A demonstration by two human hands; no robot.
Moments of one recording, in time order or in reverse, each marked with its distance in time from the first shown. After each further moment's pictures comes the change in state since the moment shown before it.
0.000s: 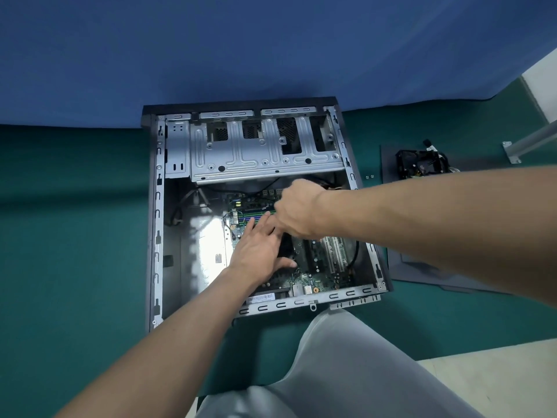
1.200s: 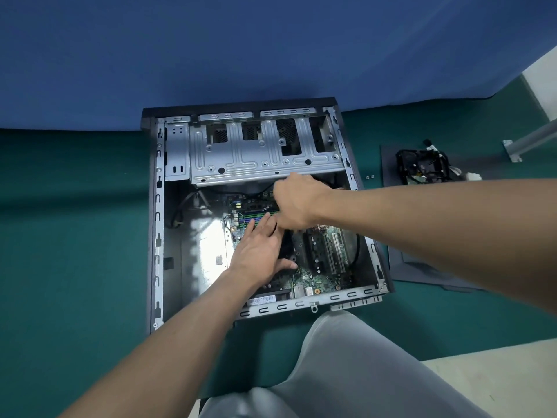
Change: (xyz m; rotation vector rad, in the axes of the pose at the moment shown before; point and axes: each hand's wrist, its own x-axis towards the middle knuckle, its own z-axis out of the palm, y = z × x) left_hand -0.002 0.001 -0.006 0.008 -0.029 -0.008; right_hand 0.008 0.010 0.003 0.789 0.108 0.398
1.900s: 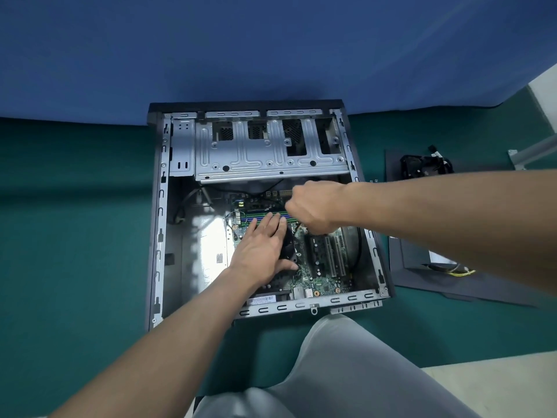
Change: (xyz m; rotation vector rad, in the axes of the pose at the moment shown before) left_hand -0.001 0.001 -0.003 0.024 -0.038 -0.018; right_hand -0.011 0.014 -0.006 -0.489 -0.125 -0.310
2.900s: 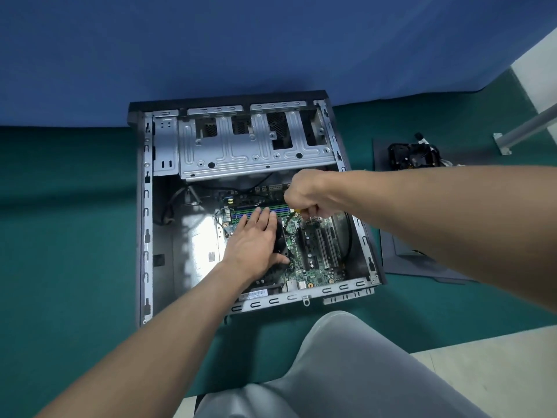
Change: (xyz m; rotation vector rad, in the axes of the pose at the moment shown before) left_hand 0.002 0.005 -0.003 0.120 -0.054 -0.026; right_hand 0.006 0.002 0.005 1.112 -0.185 0.694
